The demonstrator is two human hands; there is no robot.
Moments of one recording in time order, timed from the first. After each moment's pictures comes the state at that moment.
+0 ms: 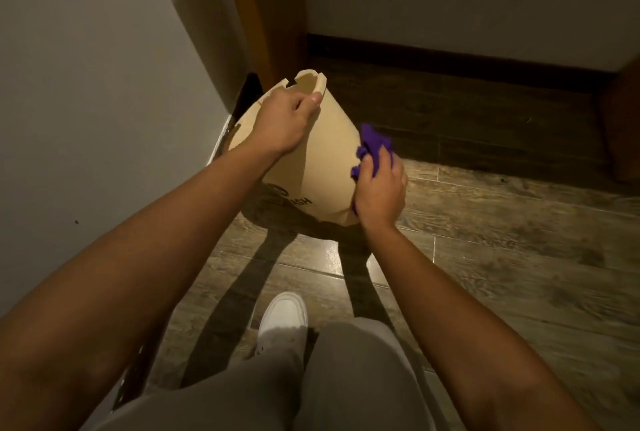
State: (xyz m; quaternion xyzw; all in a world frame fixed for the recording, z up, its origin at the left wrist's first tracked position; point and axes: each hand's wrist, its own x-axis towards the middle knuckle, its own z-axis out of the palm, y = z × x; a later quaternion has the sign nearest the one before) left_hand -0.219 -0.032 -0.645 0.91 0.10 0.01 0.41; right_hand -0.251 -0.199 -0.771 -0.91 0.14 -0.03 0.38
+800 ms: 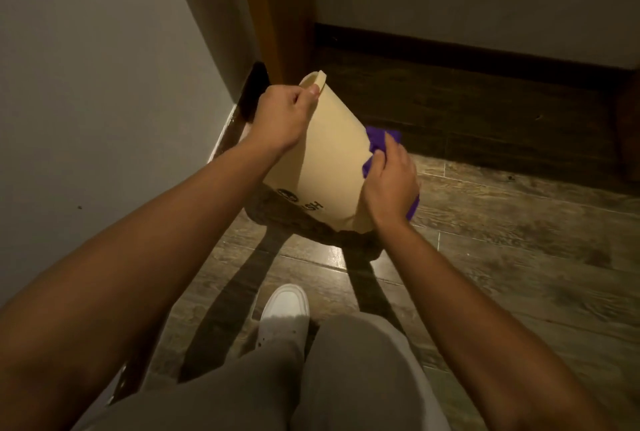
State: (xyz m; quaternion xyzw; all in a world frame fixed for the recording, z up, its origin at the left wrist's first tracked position) left_hand -0.228 -0.022 -0.653 0.87 0.14 0.03 0.46; right_hand -0.255 -0.204 -0.751 -0.93 0.11 -0.04 0.36
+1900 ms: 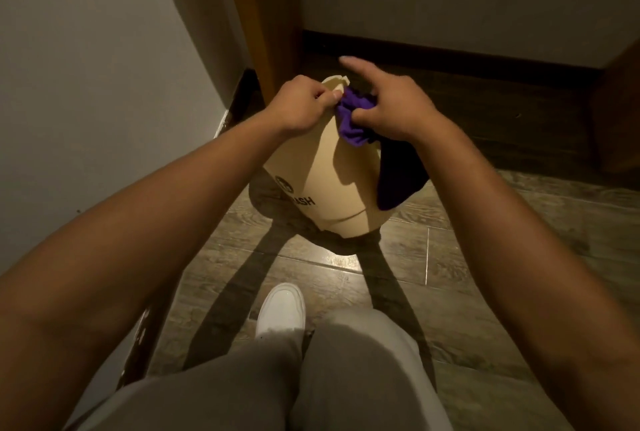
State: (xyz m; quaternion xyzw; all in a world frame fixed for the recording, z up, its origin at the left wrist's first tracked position) left_hand -0.211 -0.047 -0.623 0.92 0.01 -0.09 0.39; right_hand -0.180 -0.228 -0.626 -0.94 -0.16 0.12 0.29
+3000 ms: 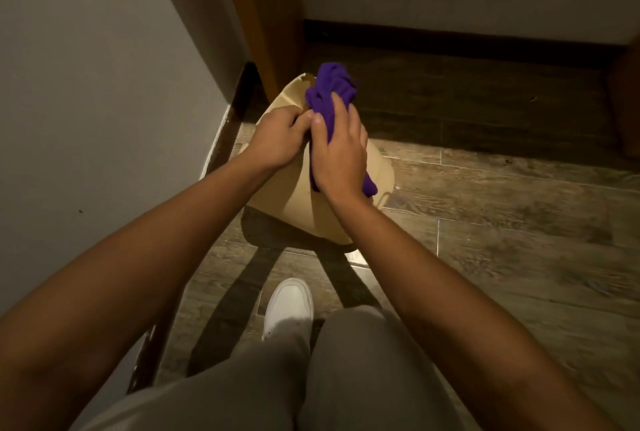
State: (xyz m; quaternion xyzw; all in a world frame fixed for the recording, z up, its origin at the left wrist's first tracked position) left_hand -0.252 -0.029 -0.662 0.91 0.04 -0.04 0.40; right_hand -0.261 -0.140 -0.712 -0.88 0.01 -0.05 0.47
